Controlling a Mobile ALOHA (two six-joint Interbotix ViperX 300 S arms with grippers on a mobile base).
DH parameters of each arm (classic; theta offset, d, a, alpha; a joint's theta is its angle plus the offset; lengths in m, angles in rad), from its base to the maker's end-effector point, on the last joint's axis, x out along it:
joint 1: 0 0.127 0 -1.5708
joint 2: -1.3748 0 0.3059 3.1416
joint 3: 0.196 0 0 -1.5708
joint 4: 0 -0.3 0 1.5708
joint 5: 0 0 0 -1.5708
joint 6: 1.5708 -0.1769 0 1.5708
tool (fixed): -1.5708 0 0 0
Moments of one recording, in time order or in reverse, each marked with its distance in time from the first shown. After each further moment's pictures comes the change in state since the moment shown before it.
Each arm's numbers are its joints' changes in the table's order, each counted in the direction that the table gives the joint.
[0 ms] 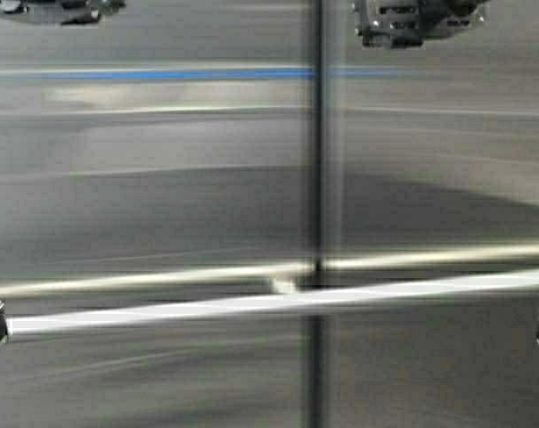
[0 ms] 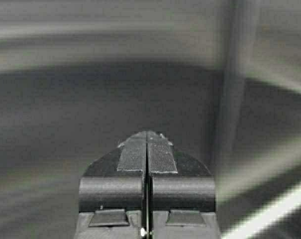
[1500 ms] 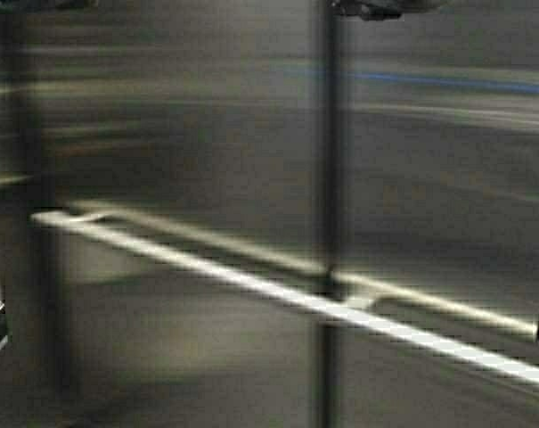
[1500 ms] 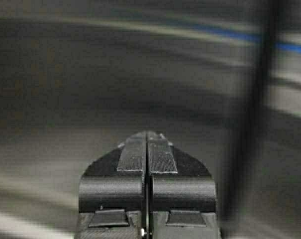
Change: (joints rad) left arm -0.003 -0.049 -0.028 -0.005 0.052 0.051; right arm 0.127 -0.118 -0.055 -0.002 0.000 0.003
